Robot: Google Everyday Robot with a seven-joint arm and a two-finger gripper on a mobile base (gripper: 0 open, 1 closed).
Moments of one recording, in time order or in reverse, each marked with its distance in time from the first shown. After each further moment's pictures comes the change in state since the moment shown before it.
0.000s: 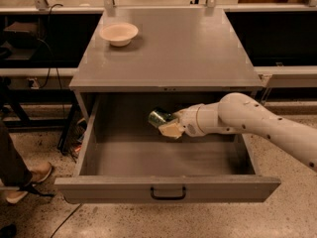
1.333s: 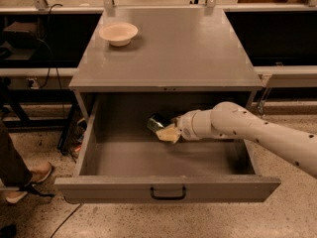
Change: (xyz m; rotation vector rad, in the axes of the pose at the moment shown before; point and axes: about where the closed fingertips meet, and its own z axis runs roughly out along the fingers) arm 0.025 -0.017 0.037 0.042 0.006 0.071
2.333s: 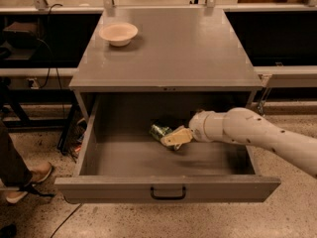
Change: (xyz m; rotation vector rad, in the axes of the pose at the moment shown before) arm 0.008 -0.023 -0.035 0.122 -0.031 0.022
